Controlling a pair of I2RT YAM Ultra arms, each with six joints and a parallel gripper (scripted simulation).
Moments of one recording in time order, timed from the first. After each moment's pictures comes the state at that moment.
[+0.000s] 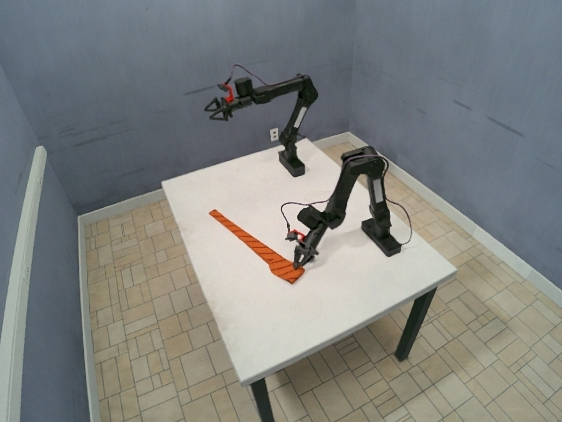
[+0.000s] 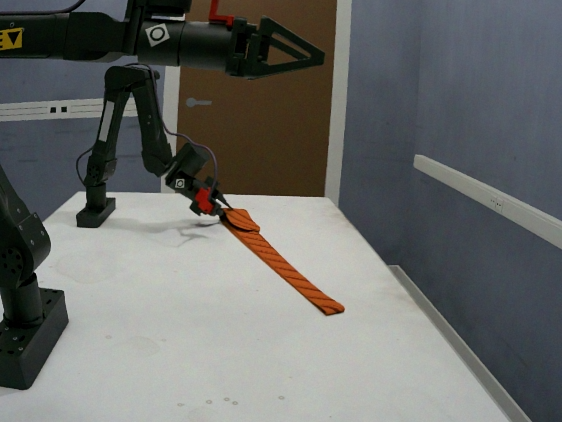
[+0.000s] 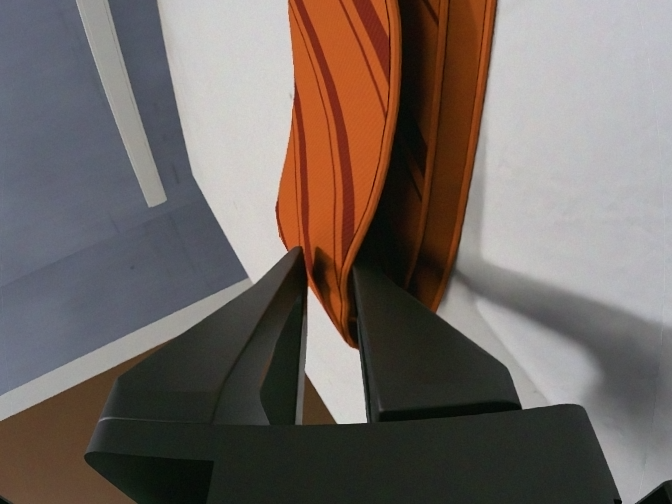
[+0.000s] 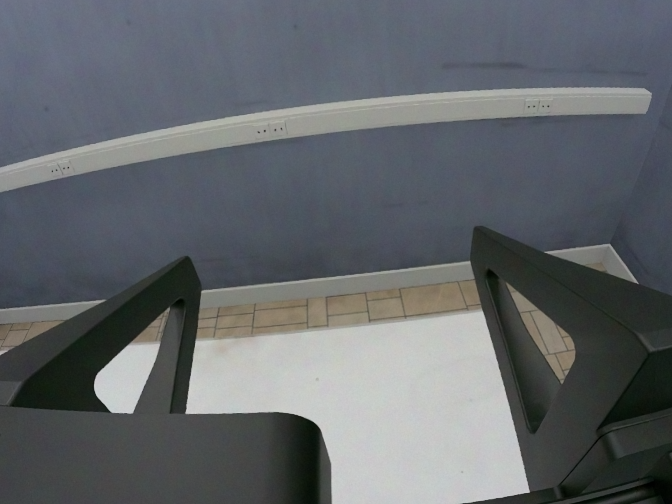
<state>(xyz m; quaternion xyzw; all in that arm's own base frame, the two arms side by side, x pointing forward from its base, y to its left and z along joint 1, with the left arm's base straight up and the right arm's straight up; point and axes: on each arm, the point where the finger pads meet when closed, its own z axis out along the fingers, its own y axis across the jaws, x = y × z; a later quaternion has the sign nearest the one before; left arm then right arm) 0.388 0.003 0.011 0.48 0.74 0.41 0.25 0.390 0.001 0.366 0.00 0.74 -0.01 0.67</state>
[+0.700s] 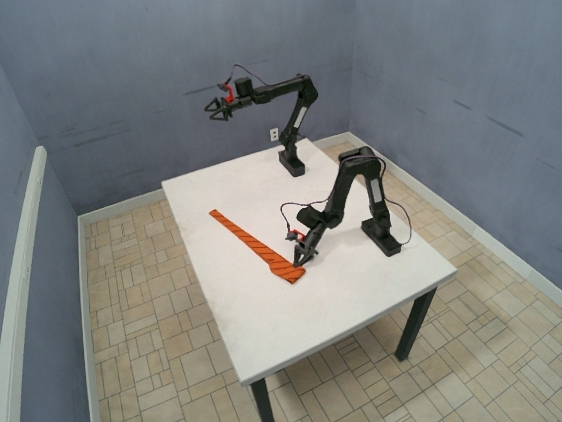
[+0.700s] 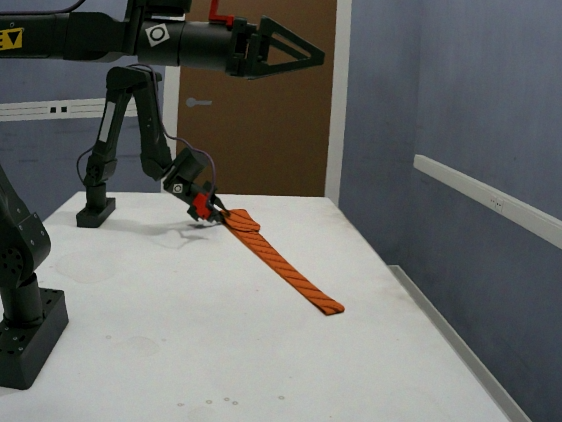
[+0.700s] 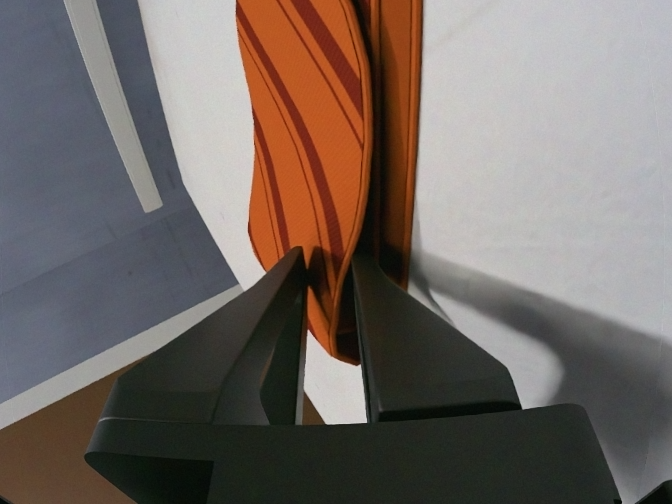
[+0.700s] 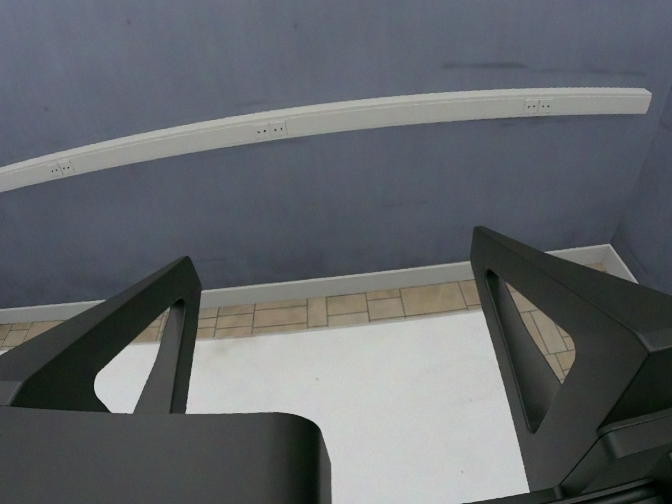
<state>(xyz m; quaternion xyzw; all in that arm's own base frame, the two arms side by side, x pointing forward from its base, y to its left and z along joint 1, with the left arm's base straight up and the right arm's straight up) 0.383 -0.008 0.000 0.48 0.74 0.40 0.24 0.390 0.001 0.366 0.00 0.74 -0.01 0.67</state>
